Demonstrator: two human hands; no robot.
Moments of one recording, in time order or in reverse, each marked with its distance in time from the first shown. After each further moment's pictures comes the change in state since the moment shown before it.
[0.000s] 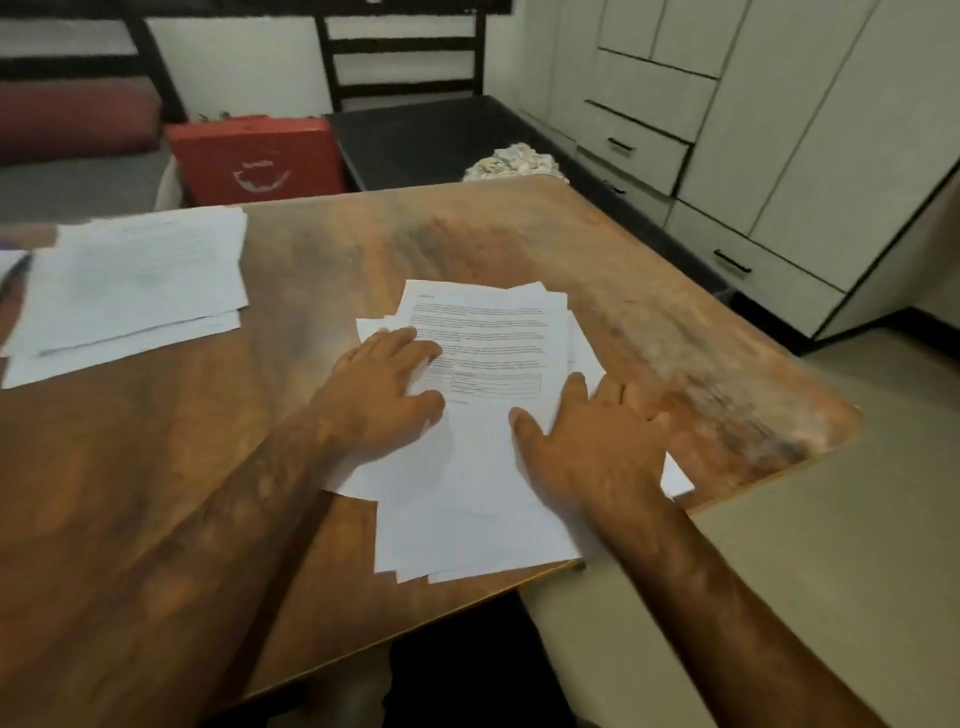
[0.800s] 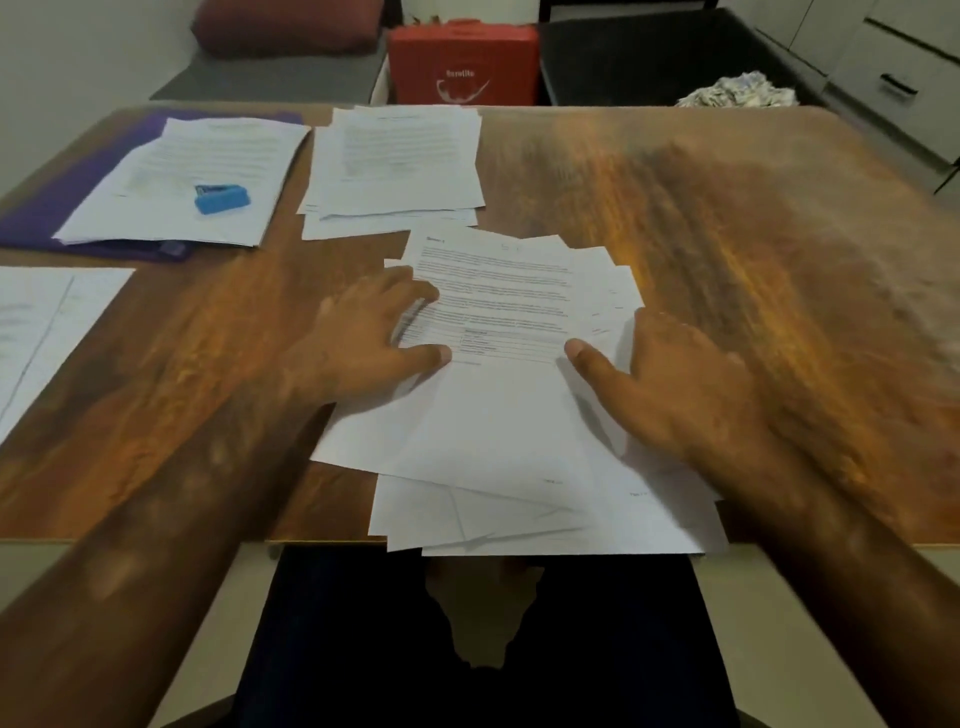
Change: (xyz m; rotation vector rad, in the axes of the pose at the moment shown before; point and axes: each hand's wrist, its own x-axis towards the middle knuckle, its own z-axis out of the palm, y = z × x) left_hand -0.143 -0.144 -0.060 0.053 0.047 -0.294; right_hand -0.028 -0.114 0.005 0.096 -0.064 -0.381
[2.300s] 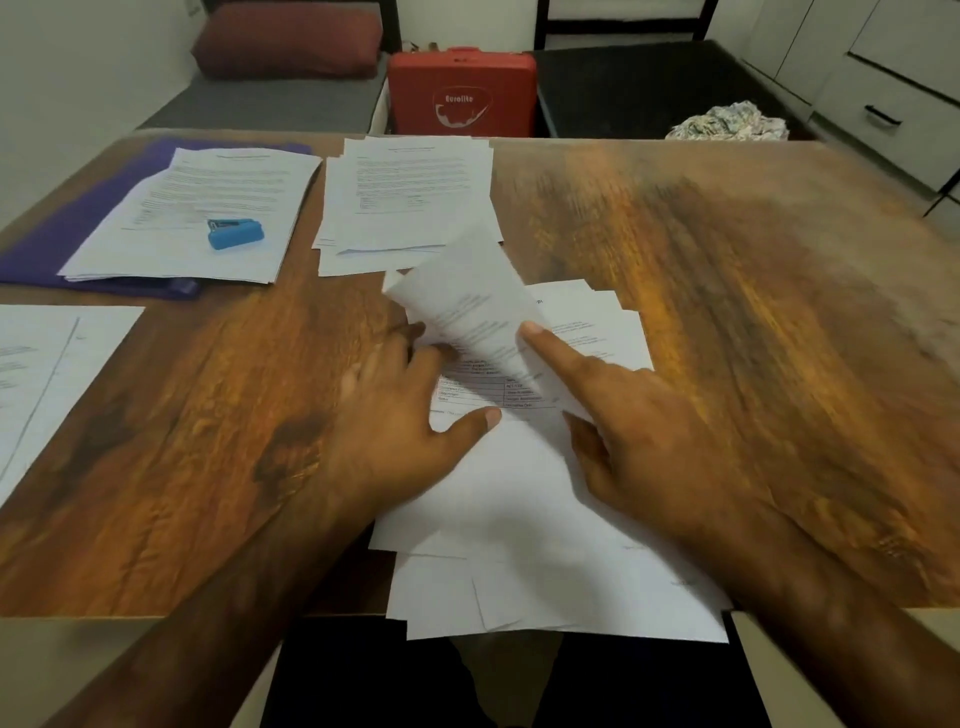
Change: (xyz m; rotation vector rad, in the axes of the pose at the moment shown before) left_hand -0.024 0.009 0.030 -0.166 0.285 0.006; right_hand -0.003 -0.029 0.022 0.146 0.410 -0.744
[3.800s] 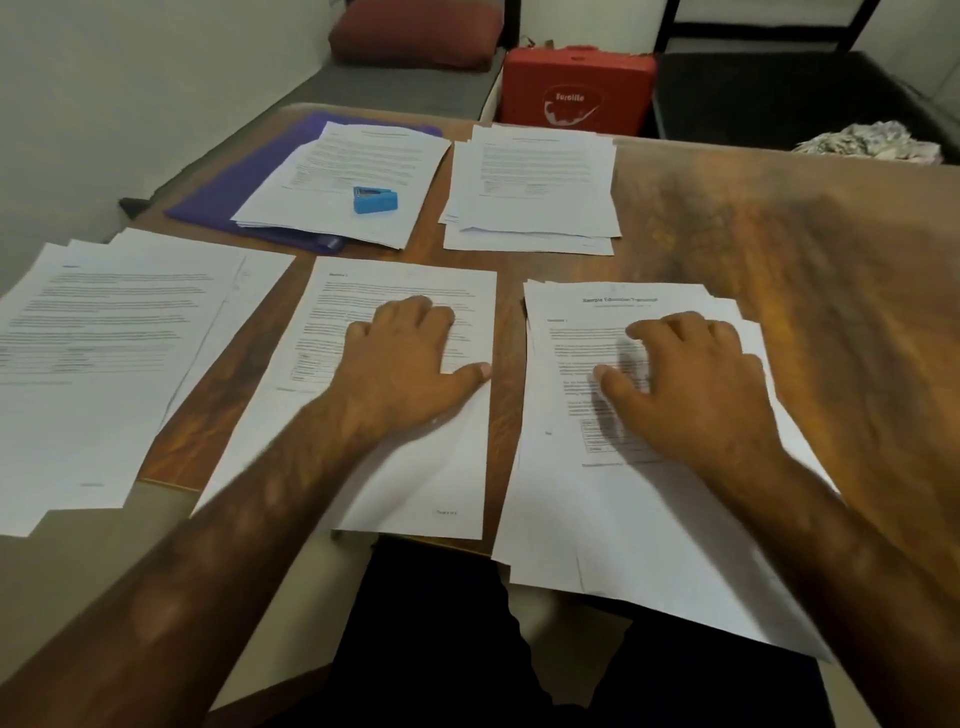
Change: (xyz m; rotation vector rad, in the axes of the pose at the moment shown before) left_hand -0.007 -0.056 -0.064 0.362 -0.222 -0.302; right_hand 0.054 -0.039 0.015 -0.126 -0.338 0.444
